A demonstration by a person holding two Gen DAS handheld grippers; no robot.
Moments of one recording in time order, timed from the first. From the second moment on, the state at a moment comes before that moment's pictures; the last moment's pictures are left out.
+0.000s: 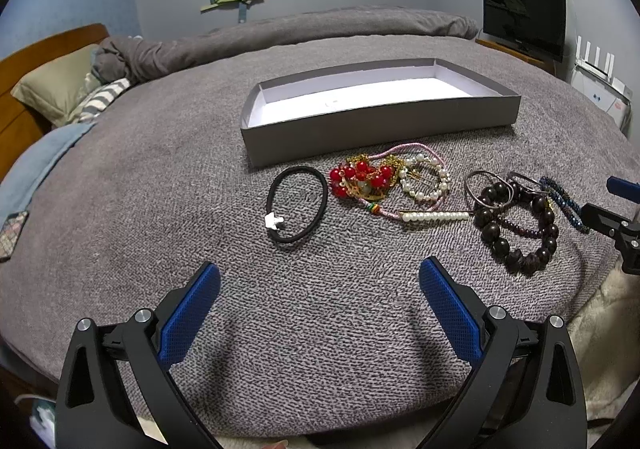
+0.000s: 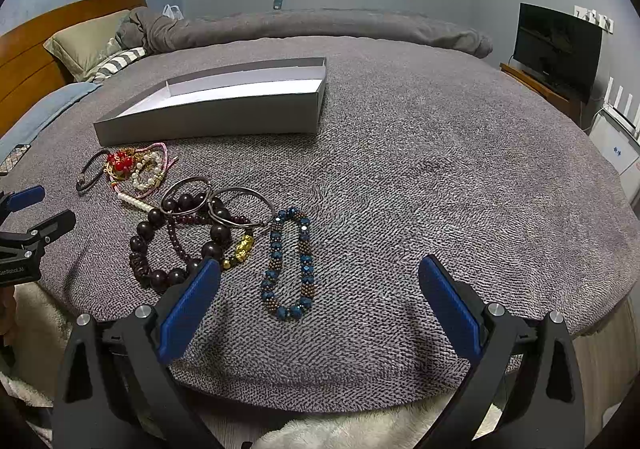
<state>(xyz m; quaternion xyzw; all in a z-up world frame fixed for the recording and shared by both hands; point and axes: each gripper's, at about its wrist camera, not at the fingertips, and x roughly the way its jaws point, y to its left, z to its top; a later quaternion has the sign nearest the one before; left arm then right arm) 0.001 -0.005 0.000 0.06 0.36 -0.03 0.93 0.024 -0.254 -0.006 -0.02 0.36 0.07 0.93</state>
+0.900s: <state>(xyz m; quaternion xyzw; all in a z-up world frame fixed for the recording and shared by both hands) 0.002 -0.009 -0.002 0.05 0.36 -0.06 0.93 0.024 -0.261 -0.003 0.01 0.35 0.08 0.93</state>
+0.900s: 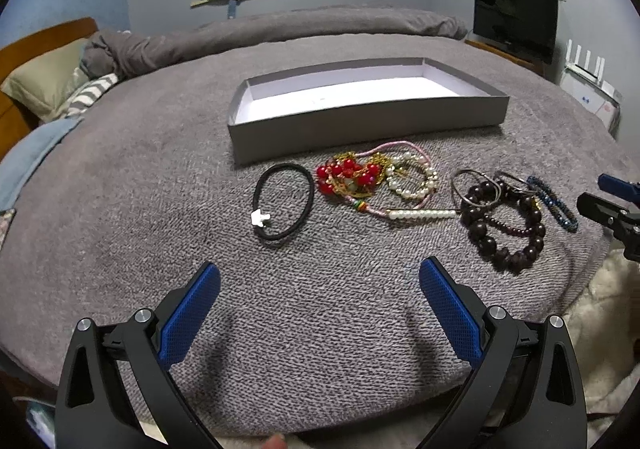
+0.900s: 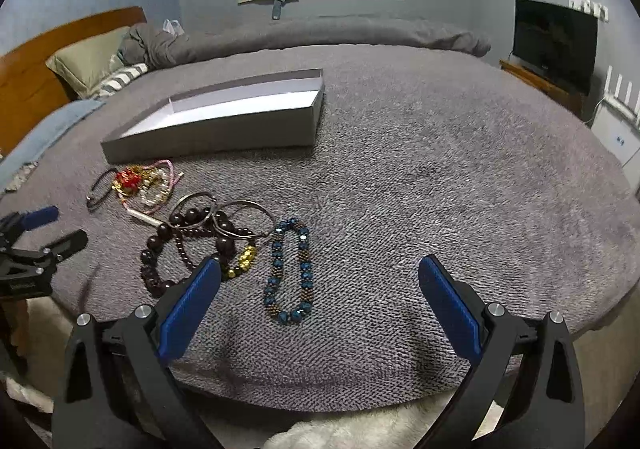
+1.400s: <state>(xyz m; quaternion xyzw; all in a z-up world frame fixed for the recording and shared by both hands) 0.011 -0.005 0.012 0.08 0.36 -0.08 0.93 0.032 -0.253 0.005 -0.04 0.36 0.10 0.93</state>
